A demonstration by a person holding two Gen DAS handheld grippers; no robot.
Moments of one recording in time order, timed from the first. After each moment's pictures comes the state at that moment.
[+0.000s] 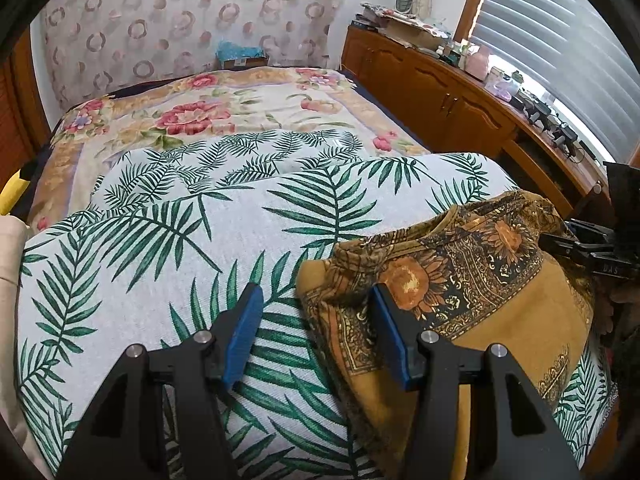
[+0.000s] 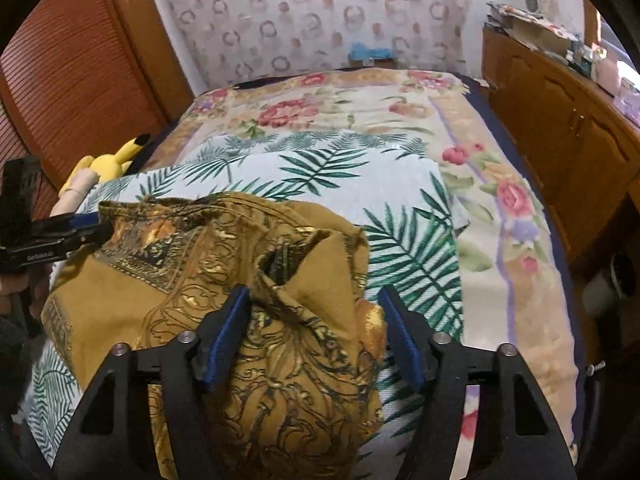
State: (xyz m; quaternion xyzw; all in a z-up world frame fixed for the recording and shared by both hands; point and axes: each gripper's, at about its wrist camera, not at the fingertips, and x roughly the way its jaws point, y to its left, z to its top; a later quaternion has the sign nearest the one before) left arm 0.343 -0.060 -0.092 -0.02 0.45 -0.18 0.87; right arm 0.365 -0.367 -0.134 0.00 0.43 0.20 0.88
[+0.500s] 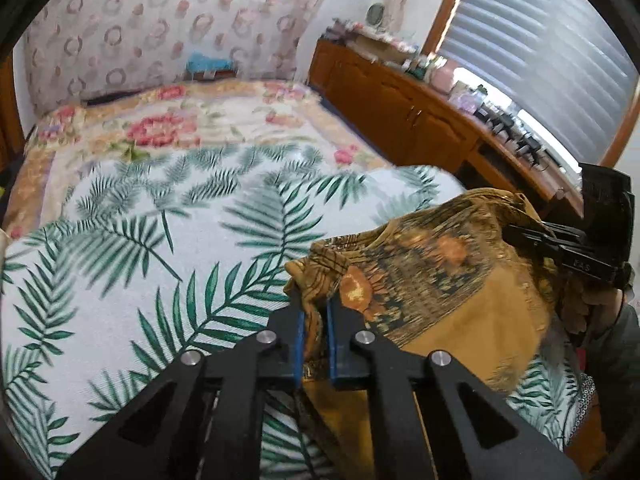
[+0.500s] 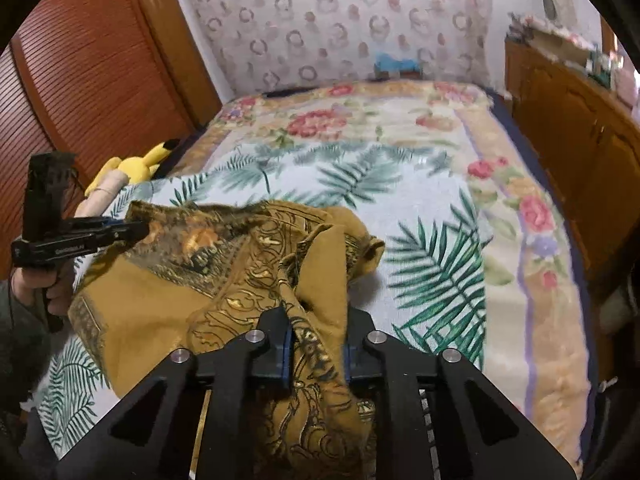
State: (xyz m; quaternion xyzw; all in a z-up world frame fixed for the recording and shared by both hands) left arm 0.323 -0.064 -0.062 -0.05 0.41 -0.25 0.87; right arm 0.345 -0.361 -0.111 0.01 0.38 0.24 0.89
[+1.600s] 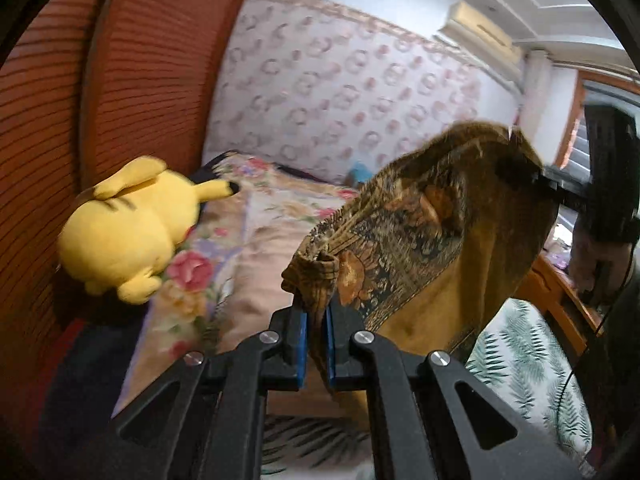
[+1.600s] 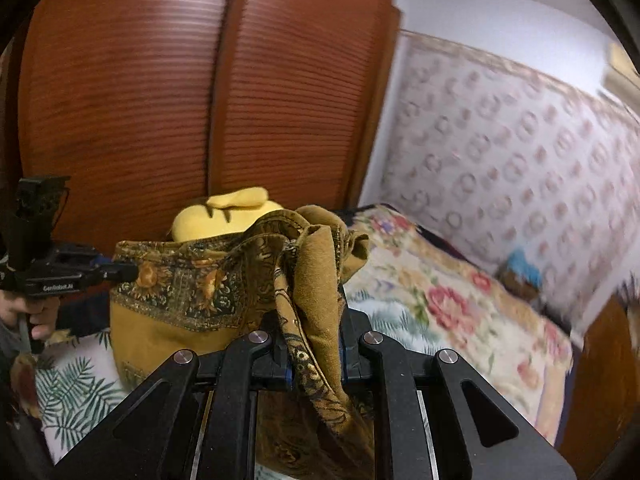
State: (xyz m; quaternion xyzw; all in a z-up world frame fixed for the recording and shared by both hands) left arm 0.151 0.230 -0.024 -0.18 0.26 0.03 0.95; right arm 0.321 0.019 0.050 -0.24 0.17 0.46 0.84
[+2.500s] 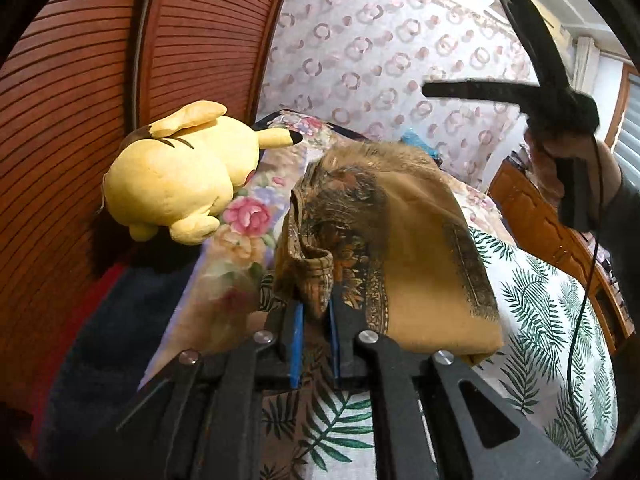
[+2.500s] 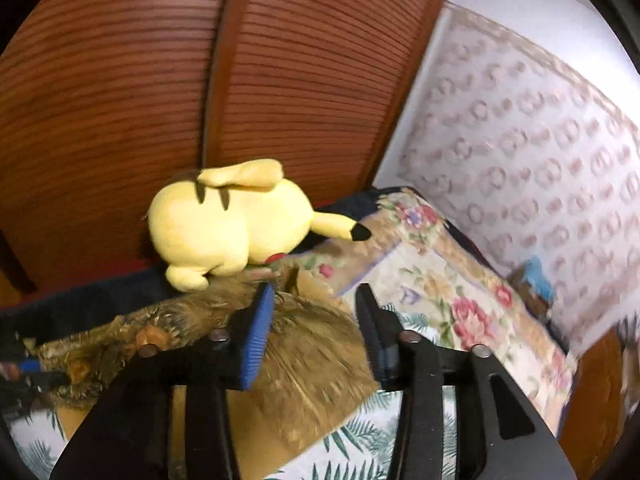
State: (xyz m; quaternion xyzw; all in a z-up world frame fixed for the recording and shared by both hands) left arm 0.128 0.256 -0.083 -0.18 0.32 0.09 0.93; right arm 0.384 0.195 -0.018 -0.28 0.24 0.44 0.82
